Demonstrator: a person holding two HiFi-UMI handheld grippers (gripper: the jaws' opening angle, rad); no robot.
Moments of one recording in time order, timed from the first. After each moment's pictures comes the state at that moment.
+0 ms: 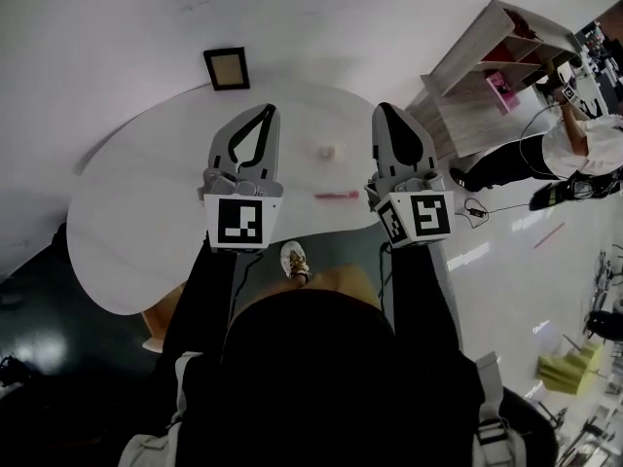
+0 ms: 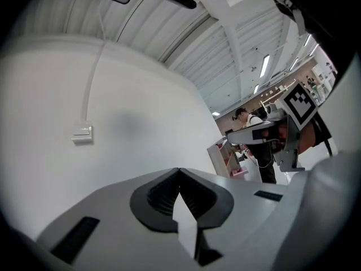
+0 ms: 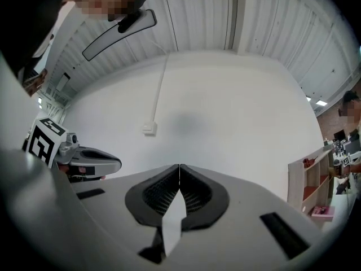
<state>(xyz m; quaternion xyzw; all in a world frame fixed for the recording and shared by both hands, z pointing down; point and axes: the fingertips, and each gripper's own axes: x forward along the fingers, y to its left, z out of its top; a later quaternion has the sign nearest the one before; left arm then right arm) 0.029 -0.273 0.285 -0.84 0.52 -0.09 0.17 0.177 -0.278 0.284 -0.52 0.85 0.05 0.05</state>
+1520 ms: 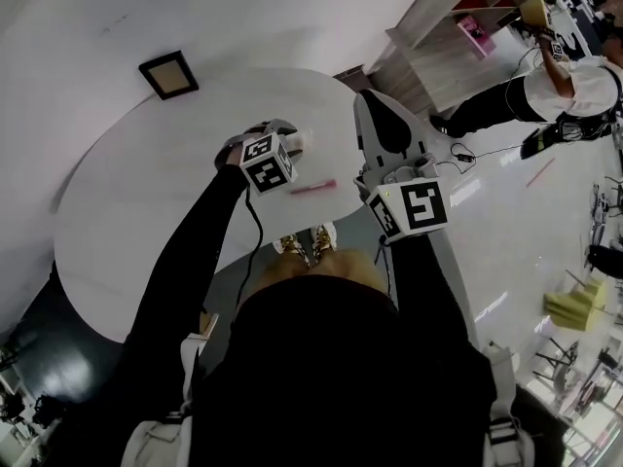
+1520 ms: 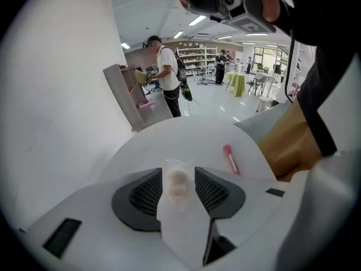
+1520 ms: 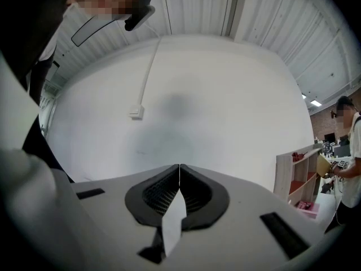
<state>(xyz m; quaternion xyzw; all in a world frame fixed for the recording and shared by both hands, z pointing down) 0.151 -0.304 0.590 -0.87 0.05 -0.48 0.05 0.215 -0.314 0.317 -0.56 0.83 0.02 -0.01</state>
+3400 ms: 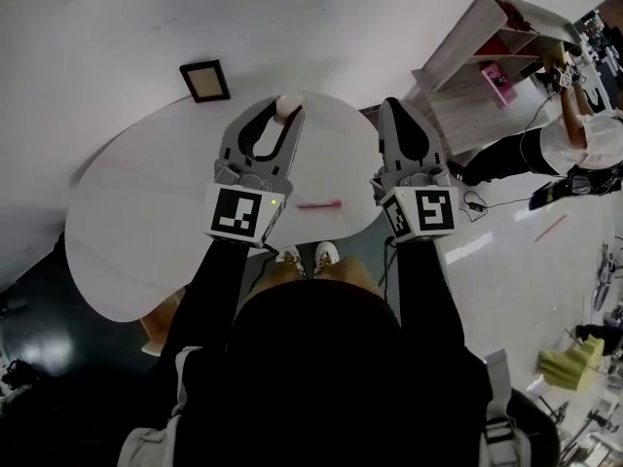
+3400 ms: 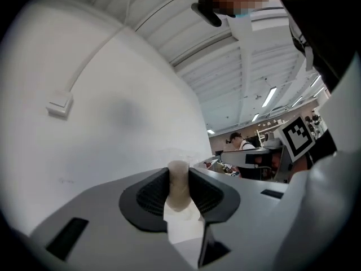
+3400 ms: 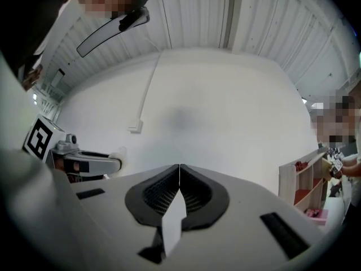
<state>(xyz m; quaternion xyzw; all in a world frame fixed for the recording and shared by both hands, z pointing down) 0.105 -0.314 0.278 -0.88 0.46 0.02 0.08 0.243 -0.319 0.280 -0.54 0.84 0.05 0.05</state>
